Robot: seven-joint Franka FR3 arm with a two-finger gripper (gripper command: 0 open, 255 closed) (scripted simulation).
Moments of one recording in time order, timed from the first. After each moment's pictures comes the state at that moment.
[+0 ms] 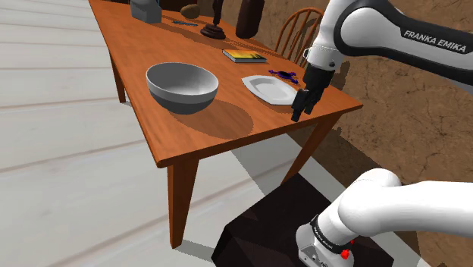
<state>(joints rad) -0.02 -0.74 0.02 -2.35 0.03 1.49 -0.10</state>
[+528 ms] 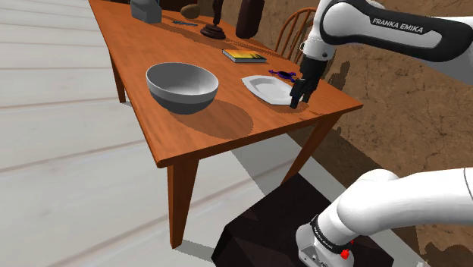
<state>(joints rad) -0.06 -0.56 -0.06 -2.22 -0.05 1.53 -0.20</state>
